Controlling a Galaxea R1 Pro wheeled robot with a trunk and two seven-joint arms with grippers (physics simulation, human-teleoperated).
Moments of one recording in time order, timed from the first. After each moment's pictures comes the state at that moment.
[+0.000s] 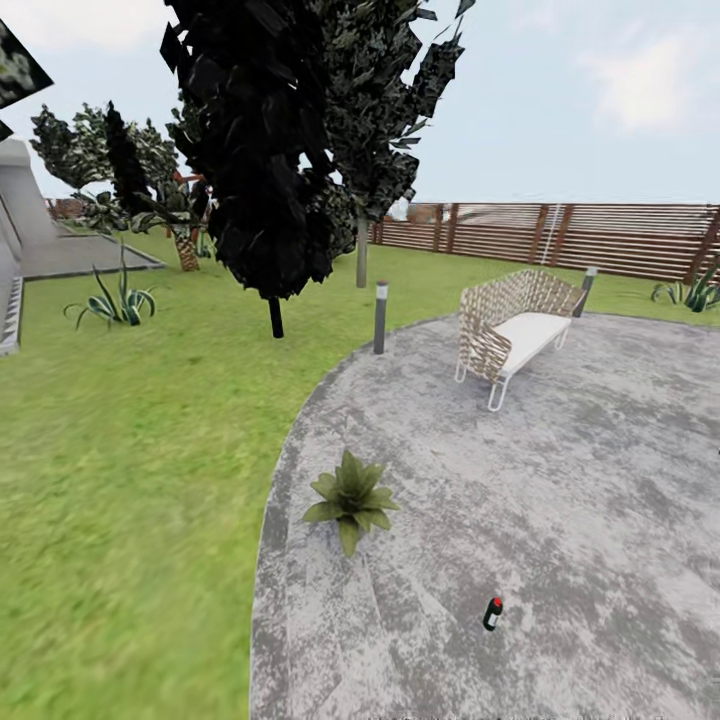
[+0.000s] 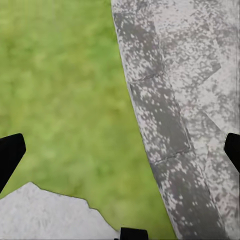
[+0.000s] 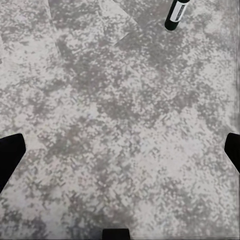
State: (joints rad) left arm -0.07 0.06 0.04 -0.43 0.07 -0.26 -0.01; right arm -0.01 -0.03 -0.01 -0.50 0.00 -0.28 0.00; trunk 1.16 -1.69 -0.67
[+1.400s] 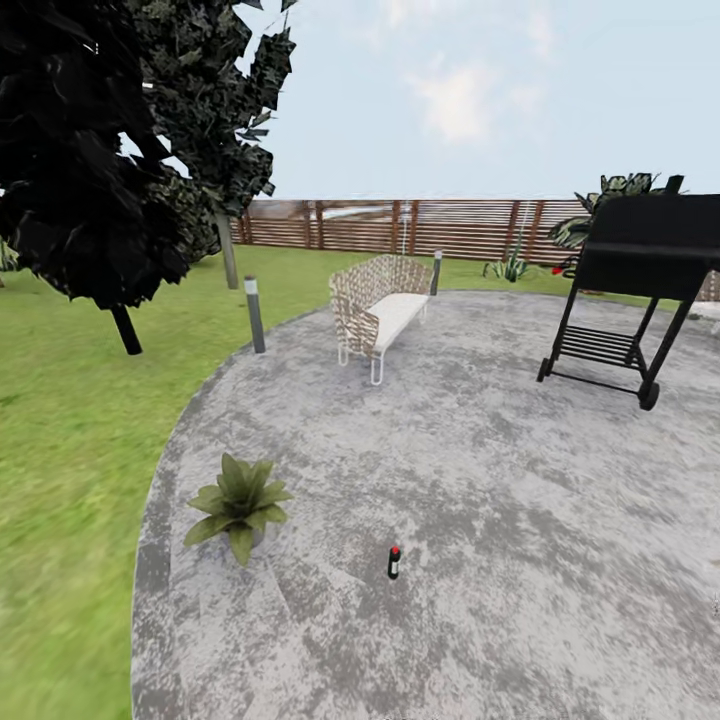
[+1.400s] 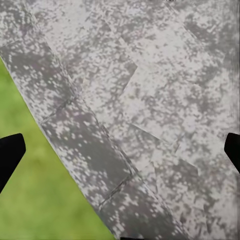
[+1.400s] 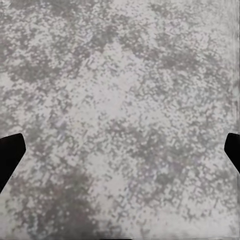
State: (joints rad) left arm -0.07 0.06 0.04 -0.43 0.07 -0.26 -0.01; right arm -0.01 -0.04 -0.01 -0.50 0.00 -0.28 0.00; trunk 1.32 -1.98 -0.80
